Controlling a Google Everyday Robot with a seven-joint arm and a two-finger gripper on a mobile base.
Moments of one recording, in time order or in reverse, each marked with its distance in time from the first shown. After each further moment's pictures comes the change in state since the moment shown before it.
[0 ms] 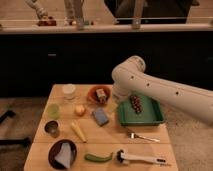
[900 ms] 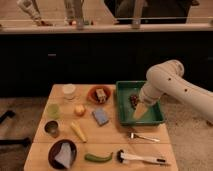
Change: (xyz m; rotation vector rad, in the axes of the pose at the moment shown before) arm 0.114 -0.049 -0.032 -0.001 0.018 -0.212
